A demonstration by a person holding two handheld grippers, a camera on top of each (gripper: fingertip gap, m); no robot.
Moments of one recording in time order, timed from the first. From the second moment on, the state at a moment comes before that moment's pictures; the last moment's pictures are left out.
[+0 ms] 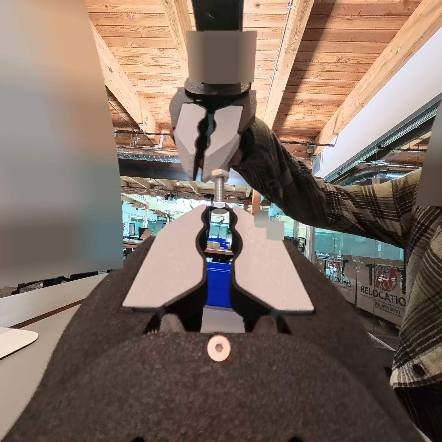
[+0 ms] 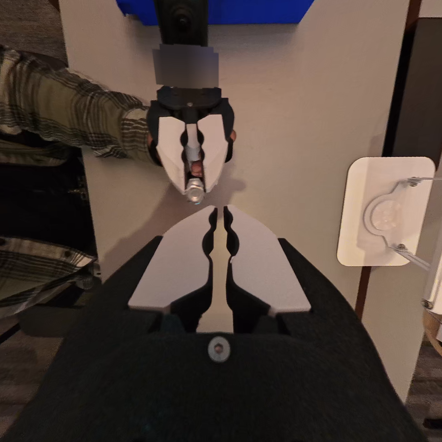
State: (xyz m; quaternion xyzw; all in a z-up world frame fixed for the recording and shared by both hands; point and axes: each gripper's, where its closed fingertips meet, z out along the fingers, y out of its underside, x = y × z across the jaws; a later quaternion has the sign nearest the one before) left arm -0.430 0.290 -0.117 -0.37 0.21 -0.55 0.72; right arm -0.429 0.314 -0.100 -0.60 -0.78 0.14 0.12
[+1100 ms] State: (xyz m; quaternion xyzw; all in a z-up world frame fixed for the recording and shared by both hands) left arm -0.428 0.290 -0.118 -0.37 0.22 -0.56 0.71; right arm -0.421 0.300 -0.102 -0.58 -0.79 0.15 0.08
